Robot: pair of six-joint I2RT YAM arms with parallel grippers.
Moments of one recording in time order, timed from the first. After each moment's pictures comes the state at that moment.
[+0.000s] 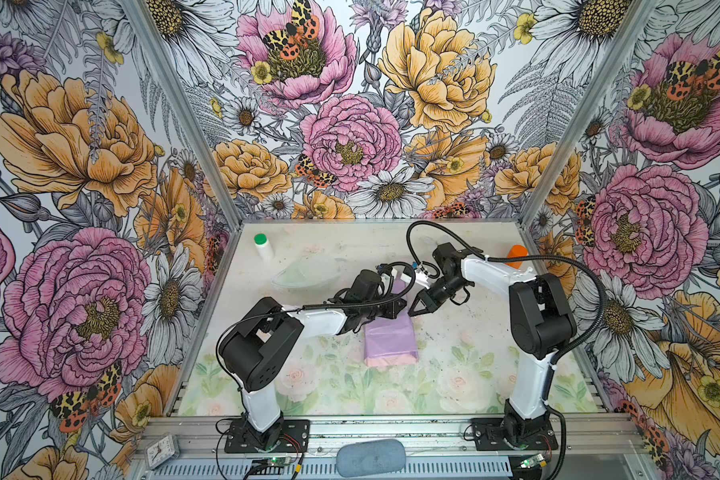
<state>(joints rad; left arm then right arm) -0.72 1.78 0.93 0.28 0.35 -0.57 0.32 1.94 1.39 -1.01 -0.80 -0.48</state>
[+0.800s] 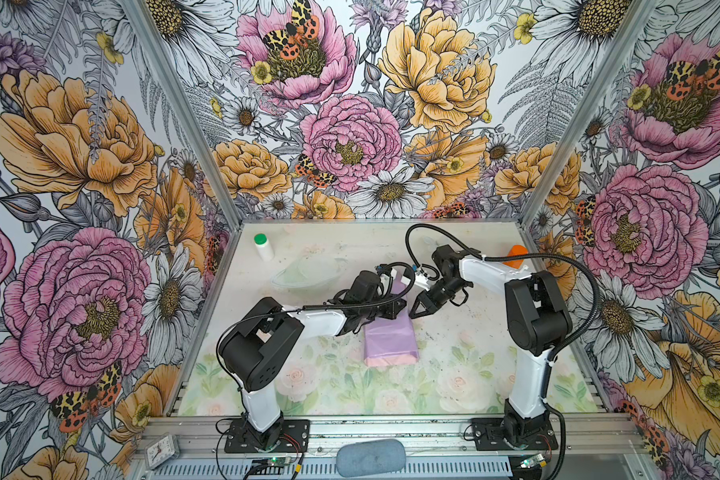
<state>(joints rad) -0.72 1.78 0.91 0.31 0.35 -0.57 0.31 1.98 1.39 -1.01 -0.78 -0.48</state>
